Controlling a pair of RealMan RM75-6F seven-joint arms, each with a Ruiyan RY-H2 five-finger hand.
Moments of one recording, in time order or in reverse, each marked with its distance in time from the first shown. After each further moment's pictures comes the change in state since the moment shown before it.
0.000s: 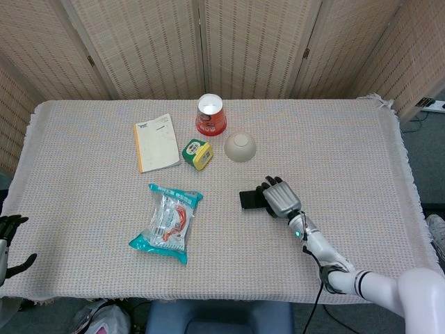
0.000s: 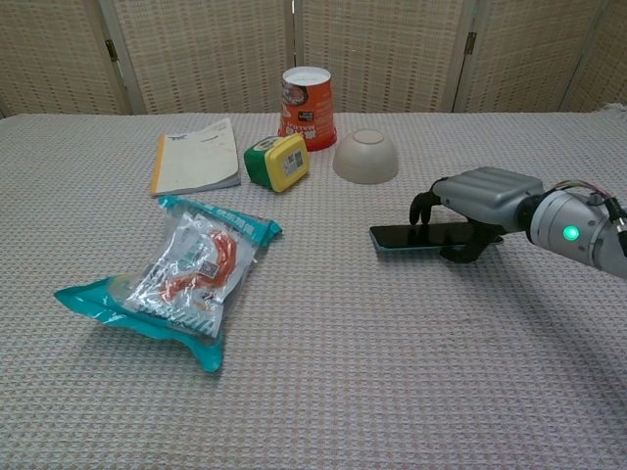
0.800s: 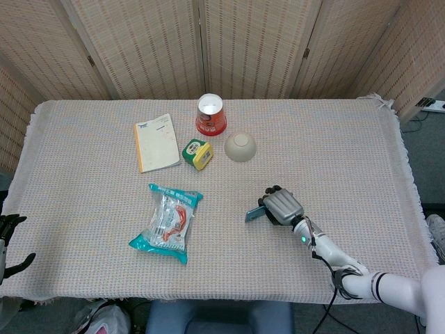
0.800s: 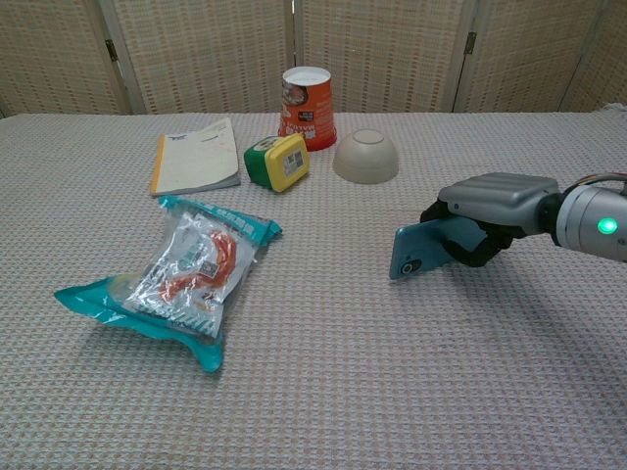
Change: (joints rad) left arm 0.002 0.008 -0.003 -0.008 0.005 0.006 -0.005; right arm -0.003 0.174 -0.049 -0.230 -0.023 -0.045 0.085
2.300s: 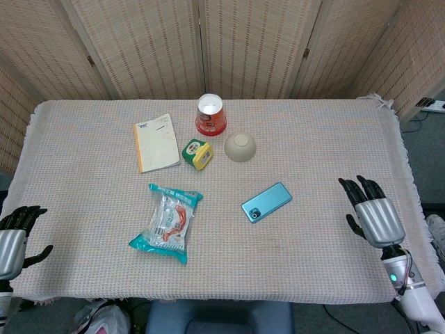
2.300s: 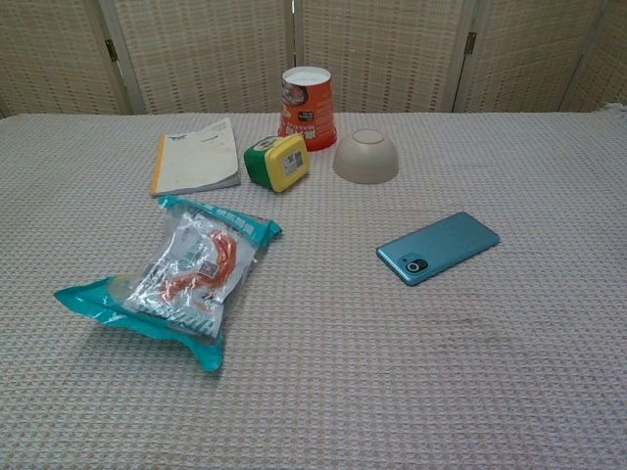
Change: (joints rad) left arm -0.064 -0.027 -0.017 -0.044 0.020 -0.054 0.066; right arm -0.418 0.385 -0.133 -0.313 -0.170 0.697 -0.022
